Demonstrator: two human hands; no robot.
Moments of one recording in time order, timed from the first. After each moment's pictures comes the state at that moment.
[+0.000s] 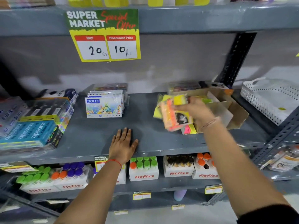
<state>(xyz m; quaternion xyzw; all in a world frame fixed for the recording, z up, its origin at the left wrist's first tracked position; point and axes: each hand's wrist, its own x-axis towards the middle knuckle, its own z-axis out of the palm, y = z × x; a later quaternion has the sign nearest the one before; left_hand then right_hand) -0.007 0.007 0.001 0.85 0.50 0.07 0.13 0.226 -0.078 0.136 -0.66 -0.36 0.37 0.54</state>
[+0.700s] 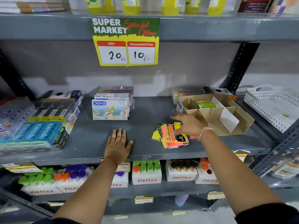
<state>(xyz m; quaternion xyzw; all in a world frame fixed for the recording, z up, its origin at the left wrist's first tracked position) -0.036 0.029 0.004 0.84 0.52 0.05 0.12 0.212 -0.057 0.099 -0.77 -0.59 0.19 0.13</state>
